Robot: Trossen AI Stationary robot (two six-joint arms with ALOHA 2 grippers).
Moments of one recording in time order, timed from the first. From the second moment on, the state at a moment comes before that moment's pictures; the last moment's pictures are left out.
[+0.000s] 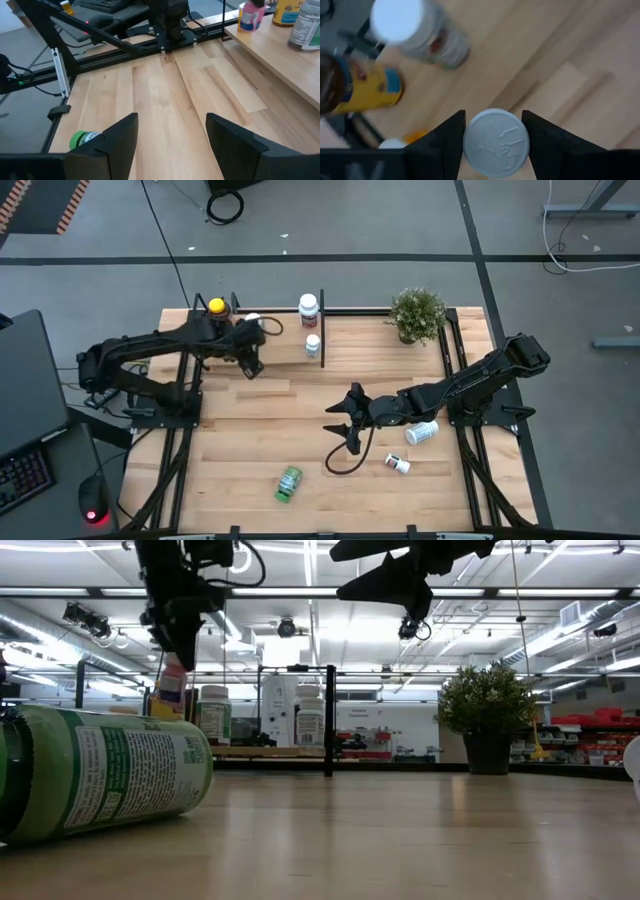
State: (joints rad) left arm 0.32 1.28 1.12 -1.09 -0.36 -0.33; right arm 0.32 1.51 0.91 0.20 0.35 0.38
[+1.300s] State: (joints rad) left arm 0.48 1.32 0.88 -0.77 -0.44 -0.46; right arm 0.33 1.51 0.91 0.15 0.29 0.41
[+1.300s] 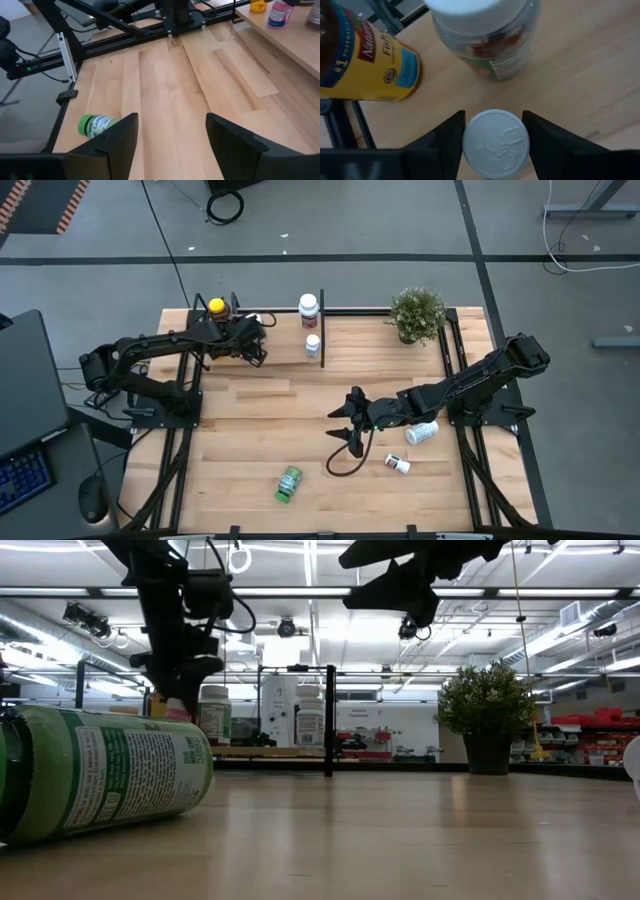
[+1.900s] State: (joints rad) left arm 0.54 1.32 0.87 -0.78 -0.41 -0.49; right arm 0.33 1.51 0.91 0.12 0.29 0.41
